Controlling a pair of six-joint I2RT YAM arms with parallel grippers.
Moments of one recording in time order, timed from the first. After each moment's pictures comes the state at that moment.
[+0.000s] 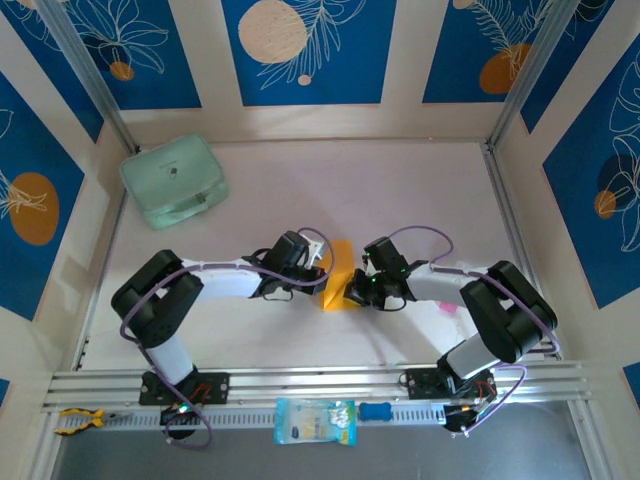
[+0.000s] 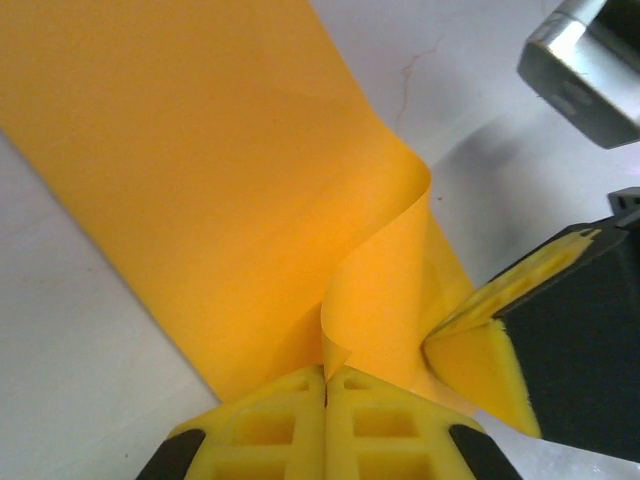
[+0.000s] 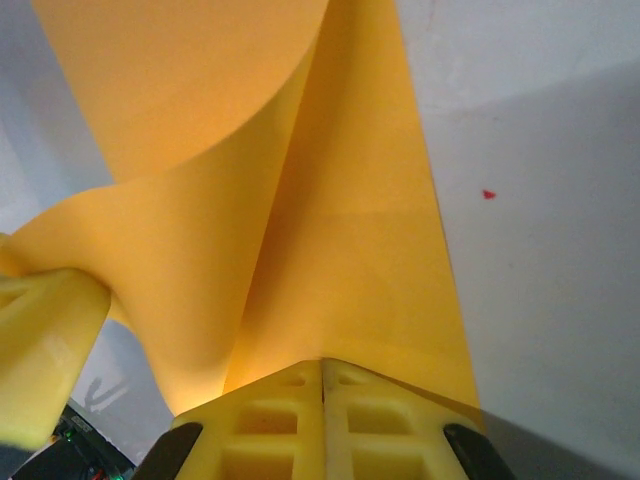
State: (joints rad) left arm -0.78 1.71 0.81 0.06 0.31 -0.47; right arm 0.58 1.51 0.57 -0.13 -0.44 0.97
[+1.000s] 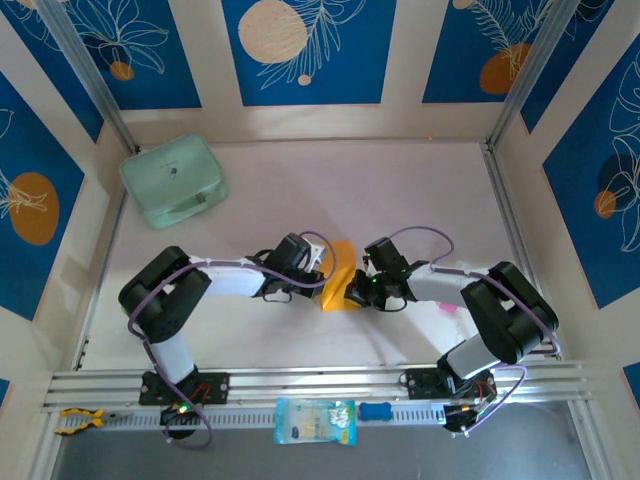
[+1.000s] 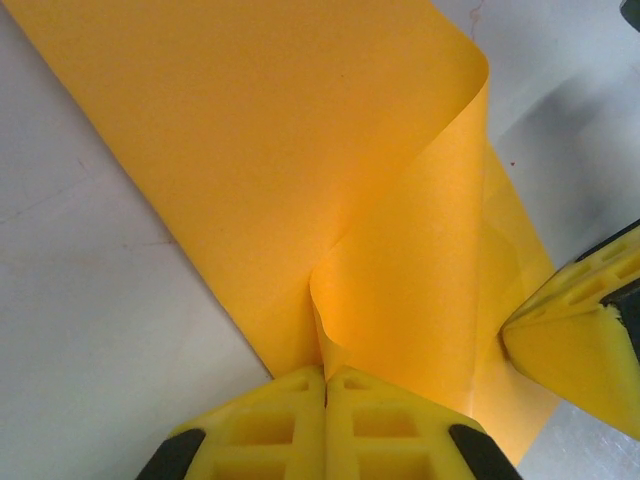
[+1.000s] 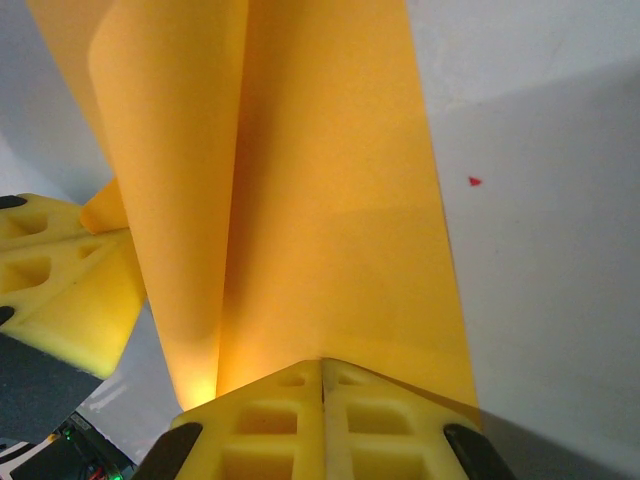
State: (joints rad) left arm -0.78 1.75 0.82 0.03 0.29 -0.41; right arm 0.58 1.50 0.57 -0.14 -0.44 0.97
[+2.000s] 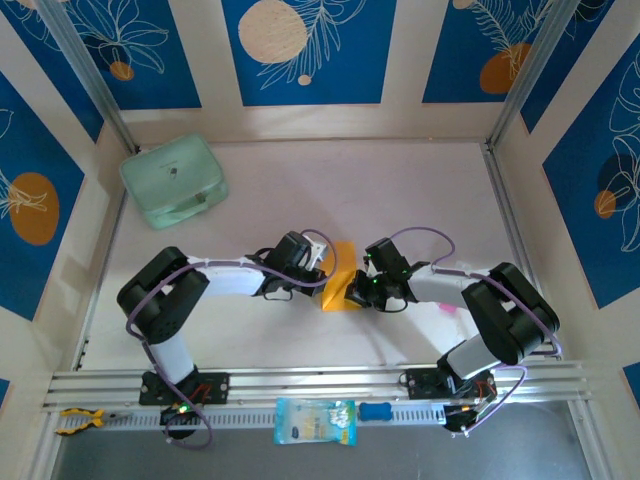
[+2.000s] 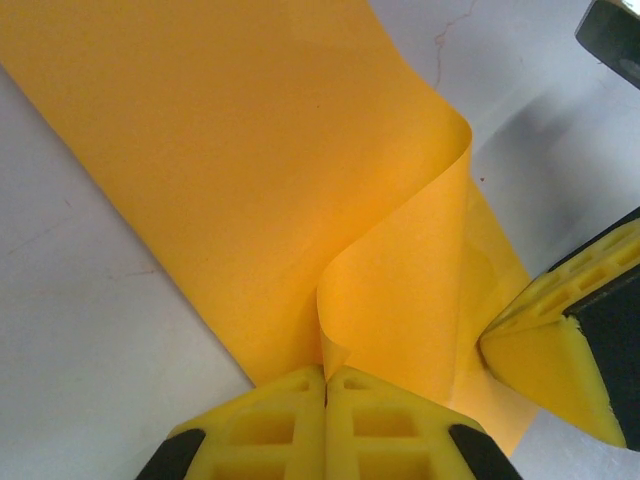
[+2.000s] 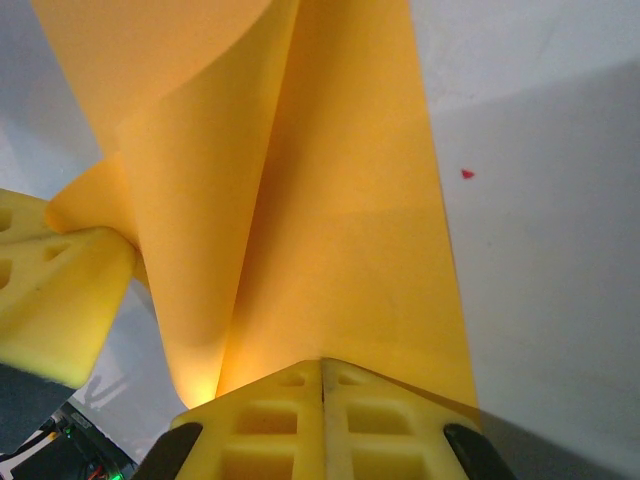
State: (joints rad) left arm -0.78 1.74 0.83 0.03 0.29 -0.38; right arm 0.58 1.49 0.56 -0.13 -0.44 0.97
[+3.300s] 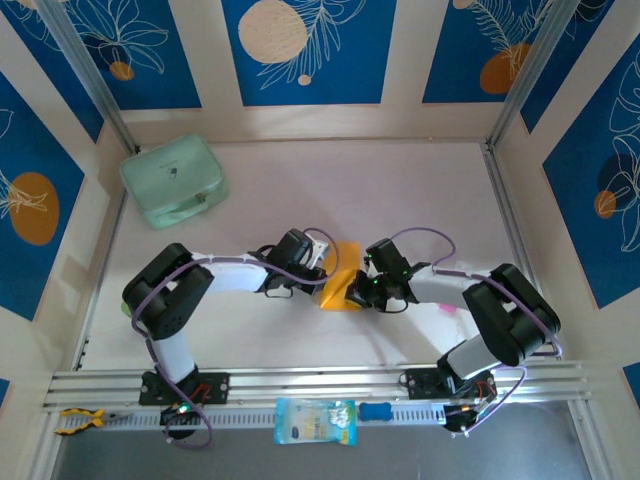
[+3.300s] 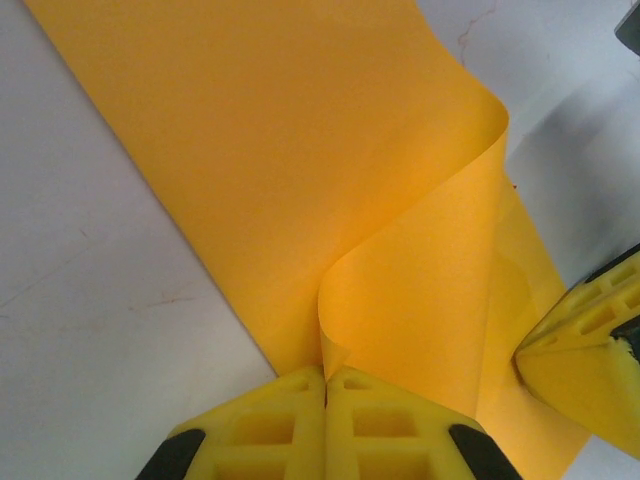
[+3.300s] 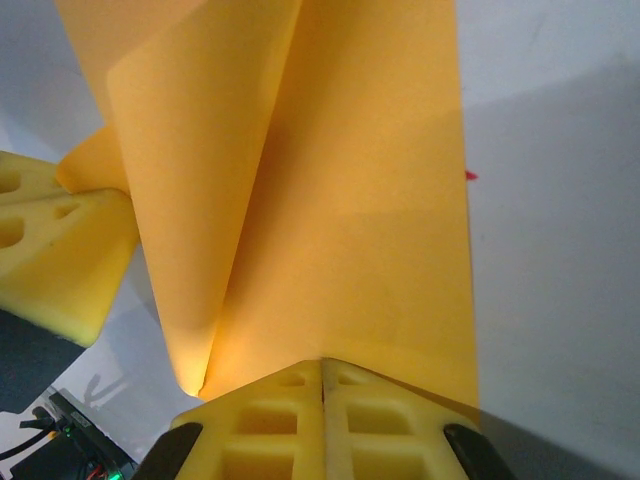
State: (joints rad) left arm -0.77 1.78 0.86 0.00 0.29 -0.33; right arm 0.58 1.48 0.55 -0.13 -0.44 0.97
